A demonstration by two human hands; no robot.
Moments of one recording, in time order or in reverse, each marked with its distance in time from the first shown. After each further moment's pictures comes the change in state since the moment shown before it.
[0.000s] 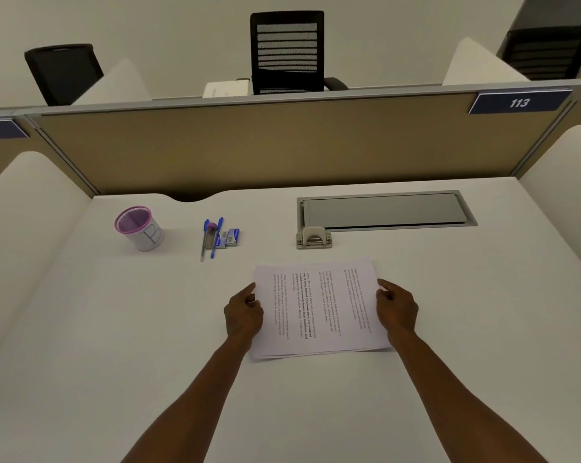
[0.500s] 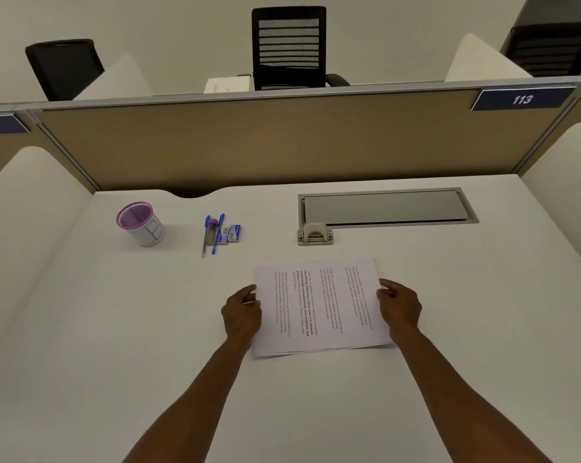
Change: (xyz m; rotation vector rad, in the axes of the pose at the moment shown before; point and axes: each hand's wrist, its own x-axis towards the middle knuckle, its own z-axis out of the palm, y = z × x) left_hand -0.009 -0.005 -0.004 -0.118 0.058 -0.013; right_hand 0.005 0.008 -0.001 0.071 0.019 0.082
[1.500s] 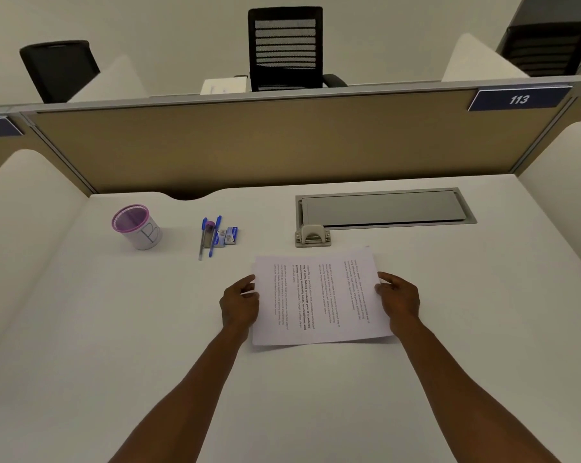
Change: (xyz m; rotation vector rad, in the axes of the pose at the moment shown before) left_hand 0.017 0.018 0.001 -0.050 -0.067 -0.019; right_hand 0.012 -0.015 -0.003 0.147 -0.066 0.102
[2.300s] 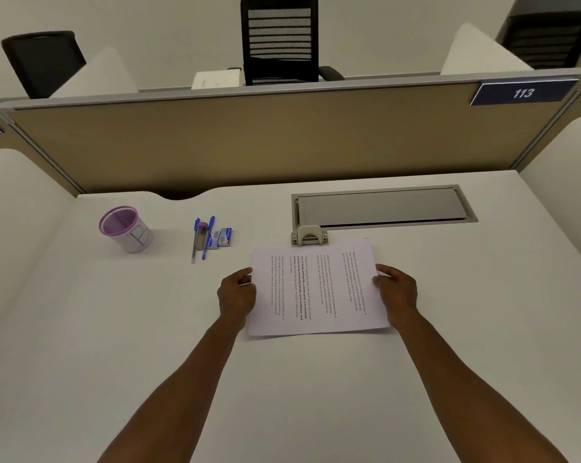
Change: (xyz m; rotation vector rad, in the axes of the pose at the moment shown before) left_hand 0.036 0.012 0.014 0.059 -0.009 -0.034; right_hand 0.028 -0.007 0.010 0.030 -0.020 0.028
